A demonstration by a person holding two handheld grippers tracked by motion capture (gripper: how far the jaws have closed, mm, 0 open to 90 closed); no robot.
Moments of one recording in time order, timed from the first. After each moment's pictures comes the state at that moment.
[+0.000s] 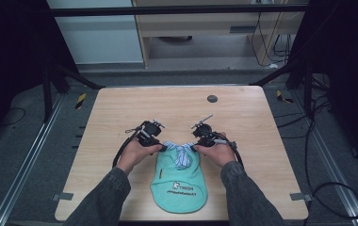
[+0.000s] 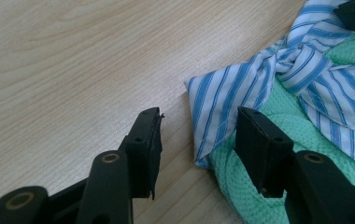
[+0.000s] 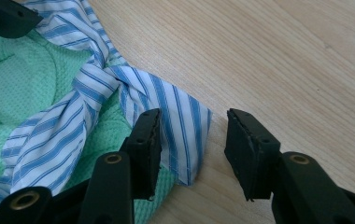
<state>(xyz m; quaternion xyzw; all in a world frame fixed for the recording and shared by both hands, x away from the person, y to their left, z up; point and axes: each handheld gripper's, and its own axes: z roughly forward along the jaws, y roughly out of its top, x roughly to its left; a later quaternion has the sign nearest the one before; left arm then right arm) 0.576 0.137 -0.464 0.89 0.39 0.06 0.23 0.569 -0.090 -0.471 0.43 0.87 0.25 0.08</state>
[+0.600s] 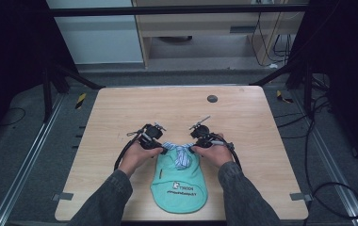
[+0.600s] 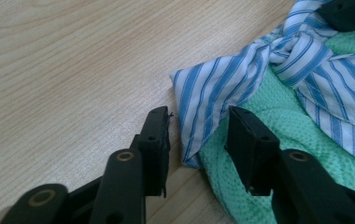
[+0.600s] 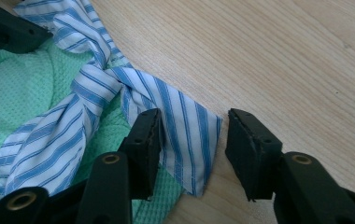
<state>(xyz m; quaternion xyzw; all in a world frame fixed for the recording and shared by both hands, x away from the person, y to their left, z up) 0.571 0.133 -0.473 0.89 0.38 0.06 0.23 0.569 -0.084 -0.477 0.43 0.87 0.25 0.08</state>
